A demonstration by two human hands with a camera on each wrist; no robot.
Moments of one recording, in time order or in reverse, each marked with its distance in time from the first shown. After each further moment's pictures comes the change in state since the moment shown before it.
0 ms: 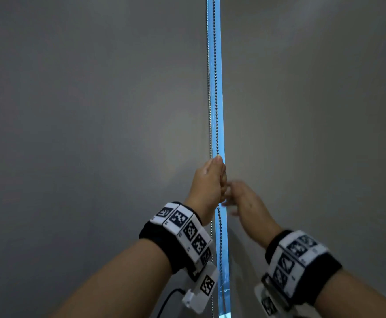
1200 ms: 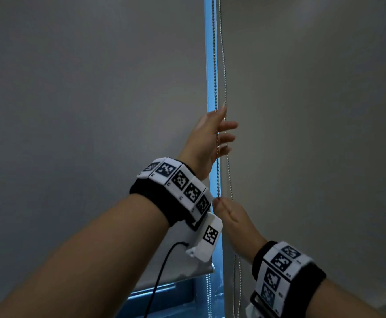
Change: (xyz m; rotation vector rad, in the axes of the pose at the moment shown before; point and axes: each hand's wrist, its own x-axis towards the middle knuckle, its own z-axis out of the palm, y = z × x) left_hand 0.038 0.073 0.016 -0.069 -0.109 0.021; right_hand -0.017 -0.008 0.013 -0.038 -0.102 -0.109
